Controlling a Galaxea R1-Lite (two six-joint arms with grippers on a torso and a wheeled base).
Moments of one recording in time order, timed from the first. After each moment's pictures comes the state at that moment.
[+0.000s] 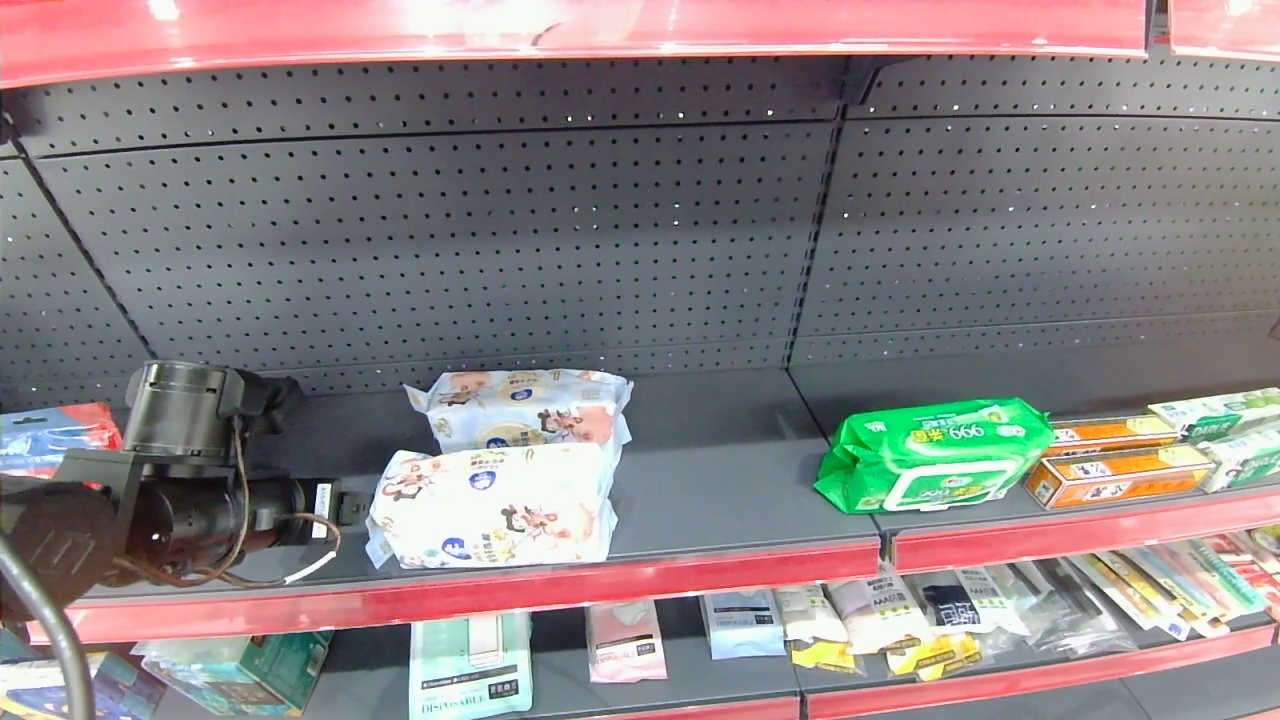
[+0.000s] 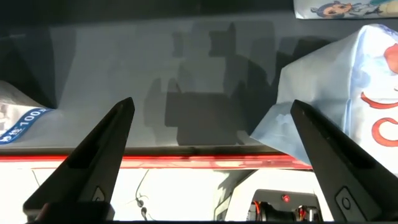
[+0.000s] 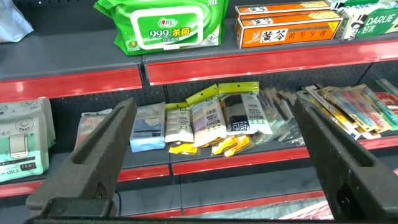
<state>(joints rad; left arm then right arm) -0.09 1.69 -0.63 -0.28 0.15 -0.06 -0.08 0.10 0.00 0.01 0.02 0.00</state>
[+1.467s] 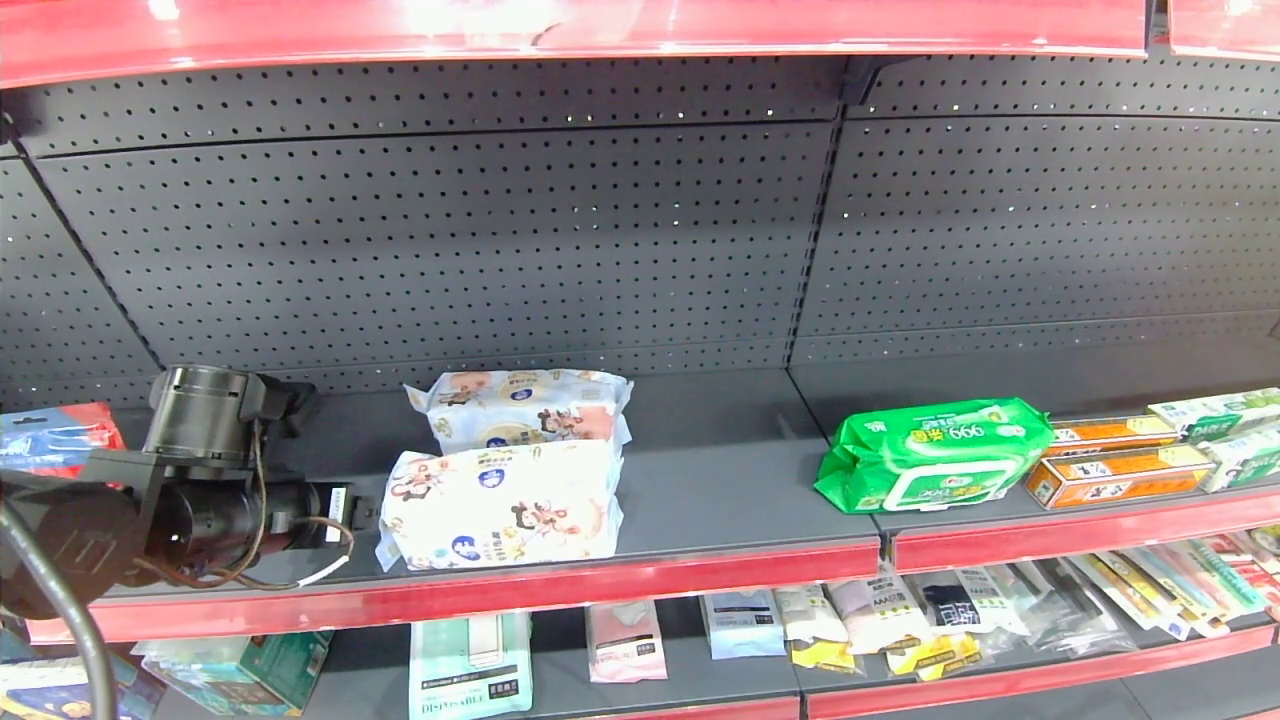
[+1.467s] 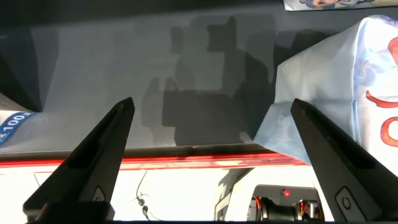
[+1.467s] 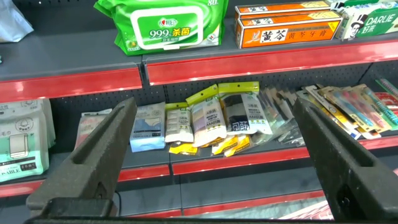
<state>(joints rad) -0.12 1.72 -0.64 -0.28 0.15 -0.06 -0.08 0.10 0.00 0.01 0.02 0.00</state>
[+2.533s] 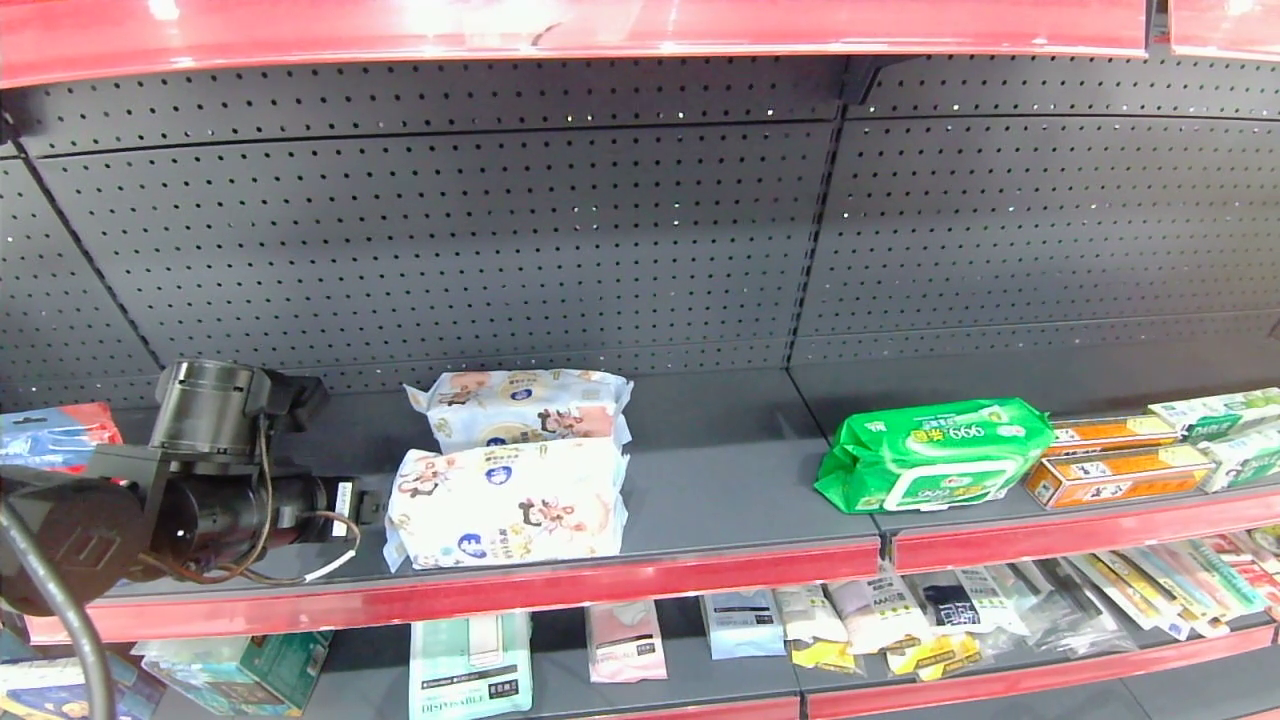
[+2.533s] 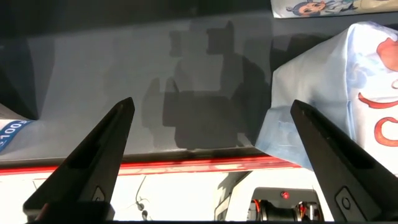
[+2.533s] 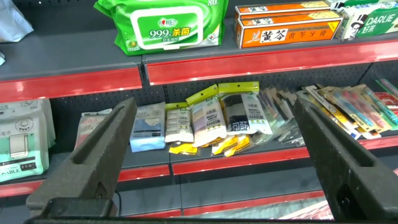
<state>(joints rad) -0.13 1.71 -0.65 -0.29 0.15 -0.06 -0.08 0.10 0.00 0.01 0.02 0.00</state>
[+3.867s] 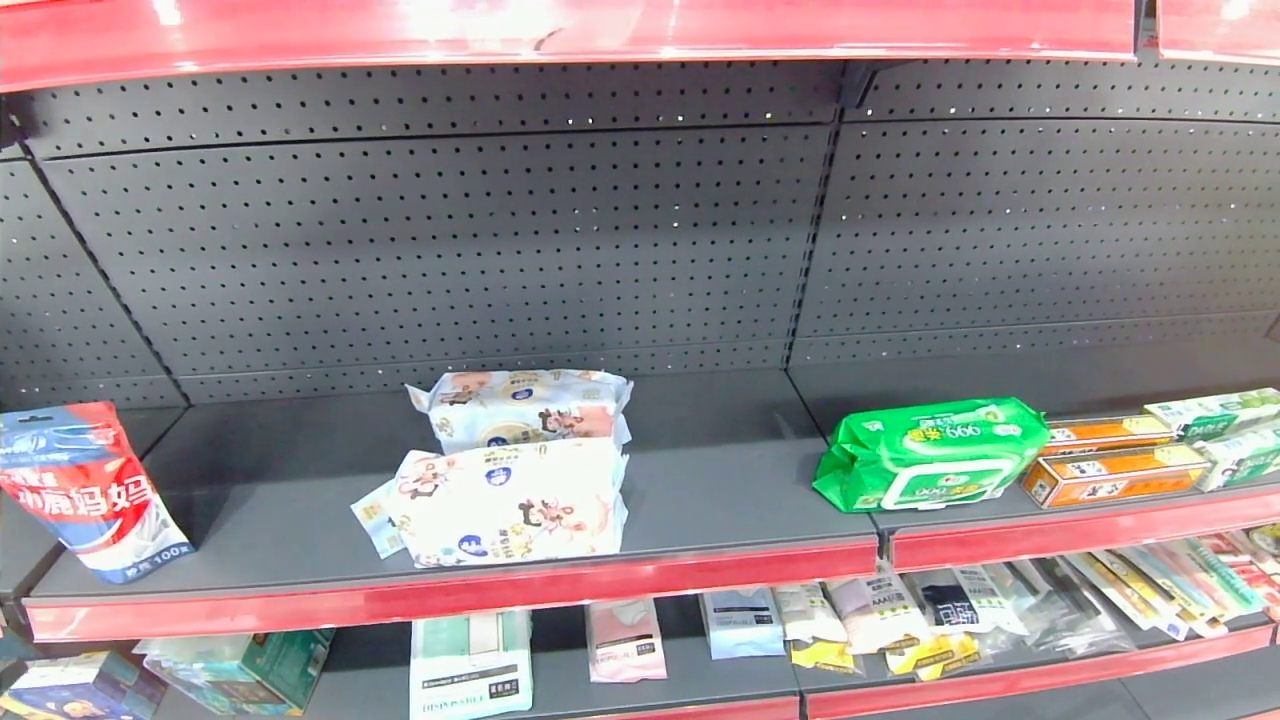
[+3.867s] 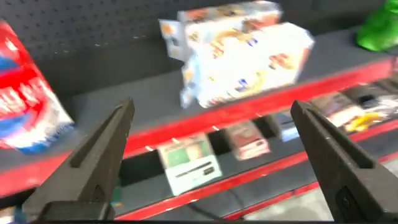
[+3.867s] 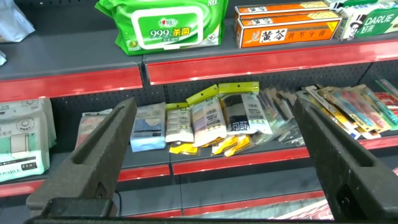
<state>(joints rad) 0.05 0.32 -0.14 -0.08 -0.30 0.05 -0.08 0.10 0.00 0.01 0.02 0.00</state>
